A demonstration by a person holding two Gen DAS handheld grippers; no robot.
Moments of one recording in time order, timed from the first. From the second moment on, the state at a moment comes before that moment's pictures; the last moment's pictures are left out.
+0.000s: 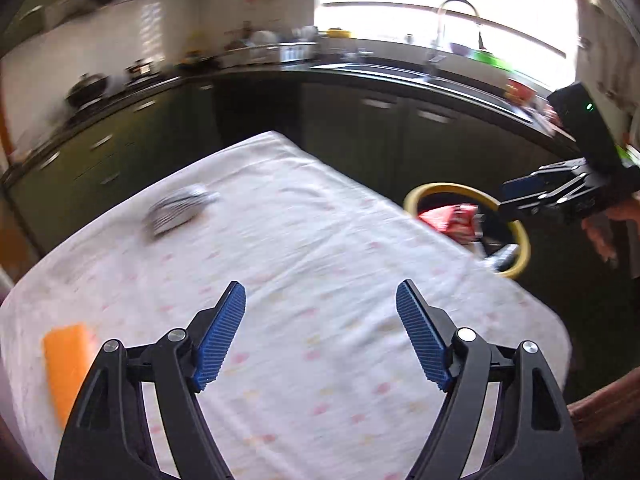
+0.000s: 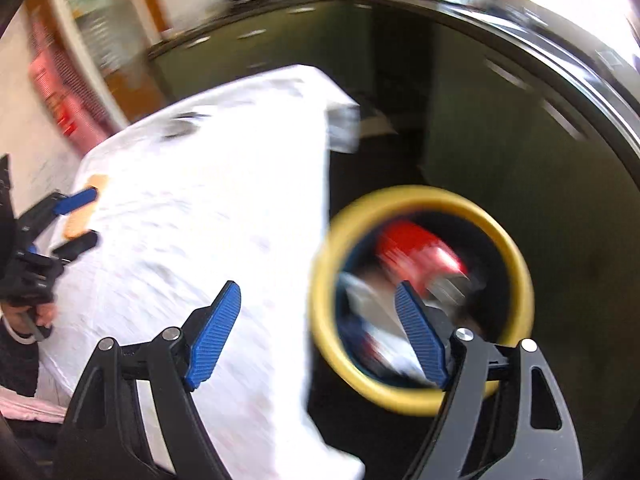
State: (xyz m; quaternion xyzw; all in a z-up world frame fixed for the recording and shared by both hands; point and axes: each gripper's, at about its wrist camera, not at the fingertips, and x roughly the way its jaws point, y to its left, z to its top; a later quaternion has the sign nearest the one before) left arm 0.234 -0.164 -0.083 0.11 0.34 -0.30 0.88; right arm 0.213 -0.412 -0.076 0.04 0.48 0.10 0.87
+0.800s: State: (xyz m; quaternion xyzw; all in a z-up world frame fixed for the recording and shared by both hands) left arm 0.254 -0.102 -0.120 0.07 0.35 -0.25 0.90; right arm 0.479 -0.145 -0.096 -0.32 0.50 0.31 0.74
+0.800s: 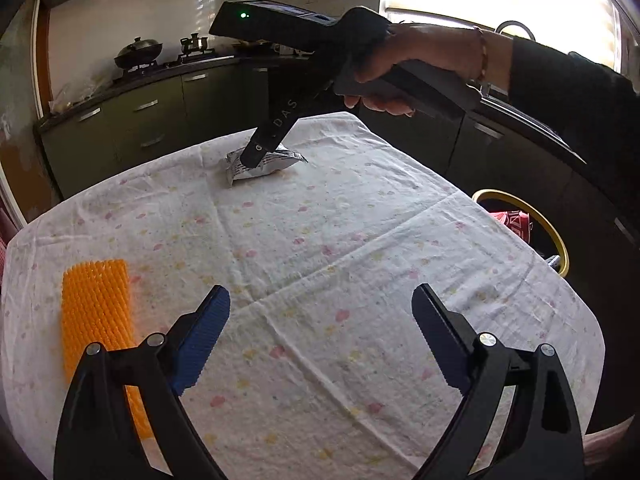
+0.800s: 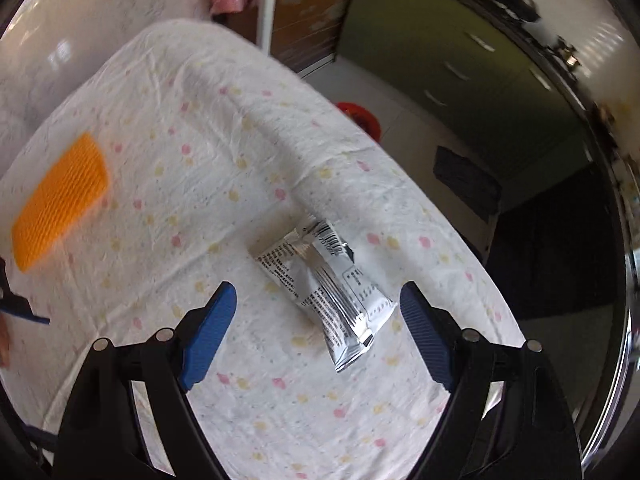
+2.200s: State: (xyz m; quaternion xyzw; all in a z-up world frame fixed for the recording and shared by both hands) left arm 0.249 -0.111 -0.125 0.08 0.36 -0.27 0.89; right arm 0.311 -0.337 -0.063 -0.03 0.56 0.17 0.81
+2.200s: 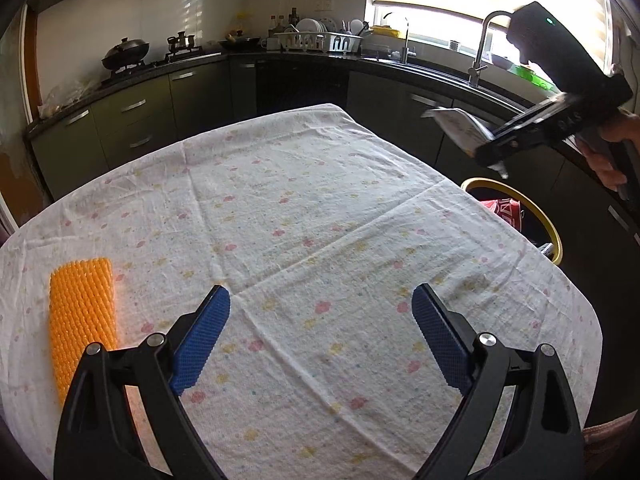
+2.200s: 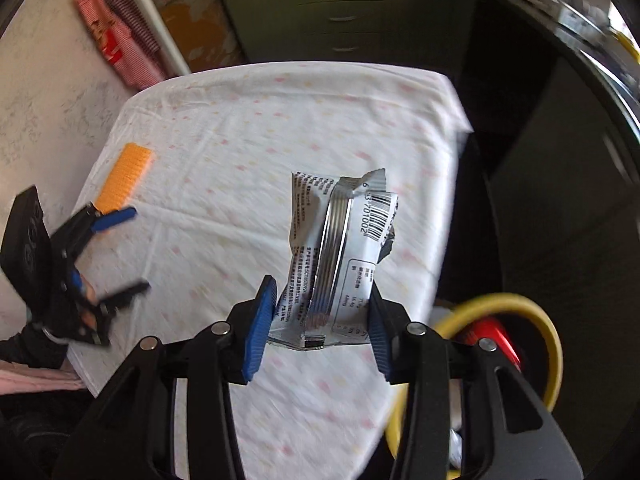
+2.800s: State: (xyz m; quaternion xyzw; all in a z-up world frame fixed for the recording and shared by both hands) left arm 0.247 -0.114 -0.125 0.09 0.35 -0.27 0.89; right arm 0.212 -0.520 -0.131 0.11 0.57 -0.08 0.81
